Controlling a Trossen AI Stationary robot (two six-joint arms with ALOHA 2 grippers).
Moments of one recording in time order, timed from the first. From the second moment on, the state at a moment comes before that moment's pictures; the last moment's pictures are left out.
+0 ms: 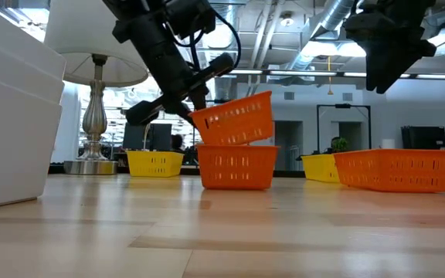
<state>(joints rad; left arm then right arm) 0.05 1.68 1.07 -0.33 -0.12 -1.42 0.10 1.18 1.06 -1.24 0.37 1.06</state>
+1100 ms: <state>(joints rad) 0.12 1.68 1.09 -0.34 -0.01 -1.25 0.10 1.28 1.05 -1.46 0.36 1.32</state>
